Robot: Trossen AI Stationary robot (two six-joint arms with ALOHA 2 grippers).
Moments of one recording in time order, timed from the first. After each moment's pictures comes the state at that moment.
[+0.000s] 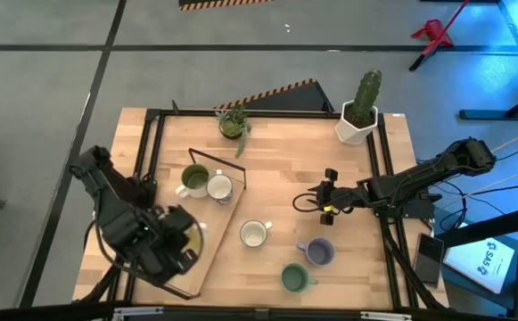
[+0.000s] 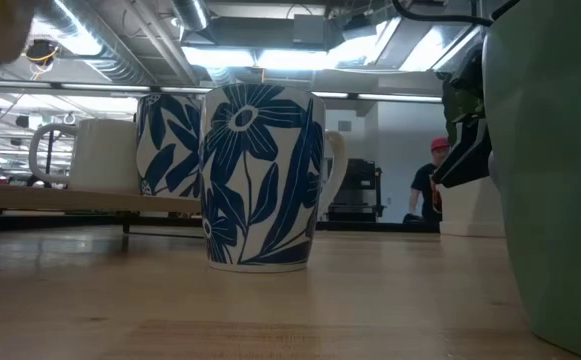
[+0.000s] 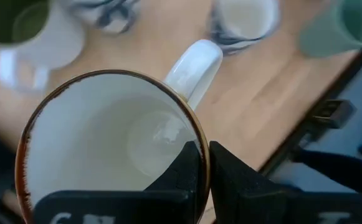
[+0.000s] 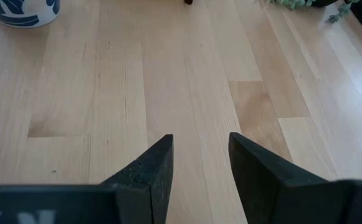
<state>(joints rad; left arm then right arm) -0.81 1.59 1.76 -1.56 -0.39 -1.61 0.26 1.16 0.40 0.00 0.40 0.12</state>
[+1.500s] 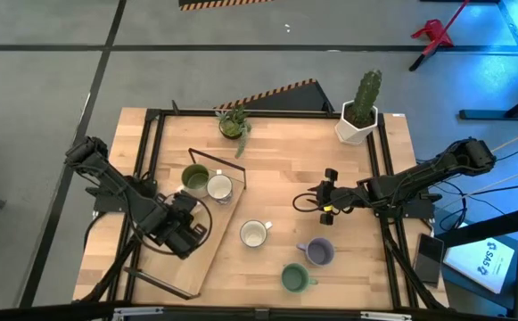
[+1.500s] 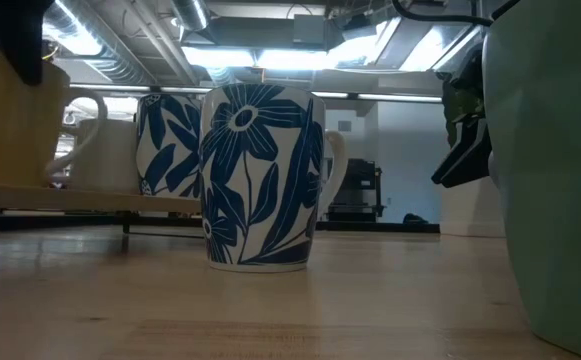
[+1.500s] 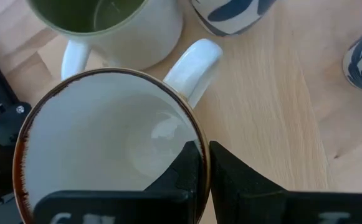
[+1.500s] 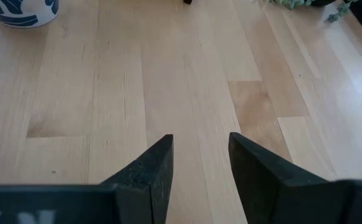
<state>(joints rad) -0.66 1.49 1.23 -1.38 -0.38 -1.66 0.25 1.16 0.40 0.00 0.40 0.13</state>
